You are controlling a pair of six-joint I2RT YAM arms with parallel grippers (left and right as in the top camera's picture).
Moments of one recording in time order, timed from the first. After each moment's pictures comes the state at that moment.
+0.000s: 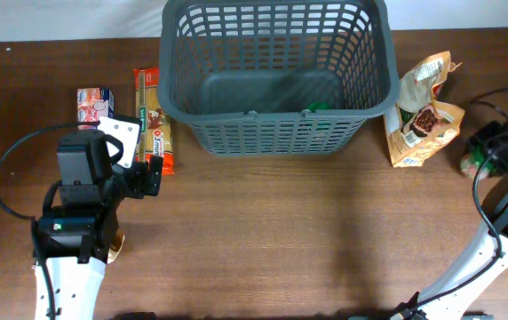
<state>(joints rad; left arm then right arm) 0.01 1.05 1.02 -0.72 -0.05 0.24 -0.59 2.29 1.96 -1.30 0.01 0.45</state>
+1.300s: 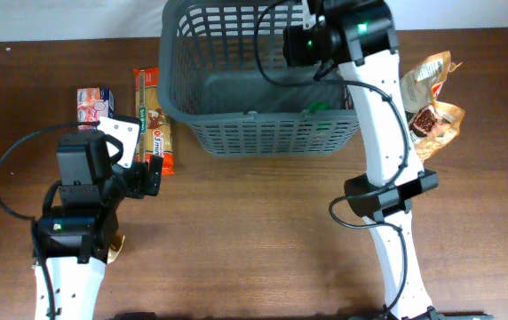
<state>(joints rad) 0.01 1.05 1.02 -0.72 -0.05 0.24 0.35 2.51 3.11 -1.57 0.06 0.17</state>
